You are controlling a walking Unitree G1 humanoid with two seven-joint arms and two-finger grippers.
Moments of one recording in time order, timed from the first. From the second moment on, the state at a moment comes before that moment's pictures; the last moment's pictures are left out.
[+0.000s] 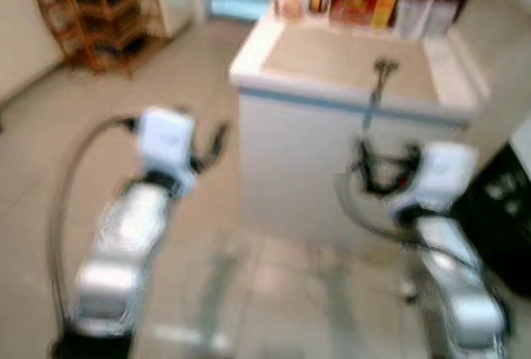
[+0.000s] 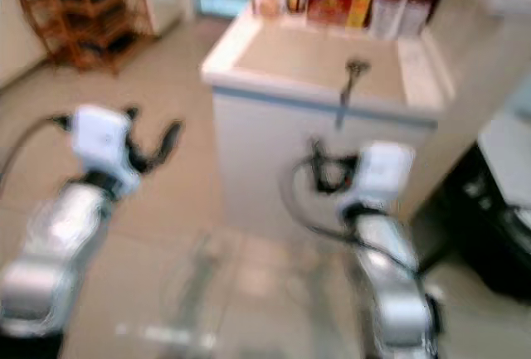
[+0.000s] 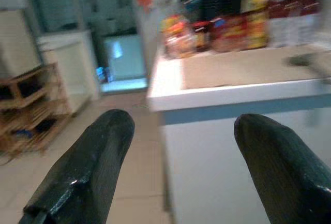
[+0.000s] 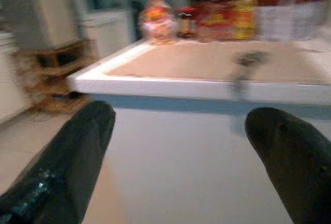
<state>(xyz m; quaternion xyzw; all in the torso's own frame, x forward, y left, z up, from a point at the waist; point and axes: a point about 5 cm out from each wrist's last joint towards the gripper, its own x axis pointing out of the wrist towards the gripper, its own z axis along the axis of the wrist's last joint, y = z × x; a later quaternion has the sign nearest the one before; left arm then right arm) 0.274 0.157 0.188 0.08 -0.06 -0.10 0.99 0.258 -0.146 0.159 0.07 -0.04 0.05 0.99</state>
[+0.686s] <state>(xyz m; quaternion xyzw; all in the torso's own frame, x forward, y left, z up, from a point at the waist) 0.280 0.156 0.204 0.09 -0.08 -0.11 0.99 0.267 -0.154 0.177 0.08 -0.06 0.04 0.99</state>
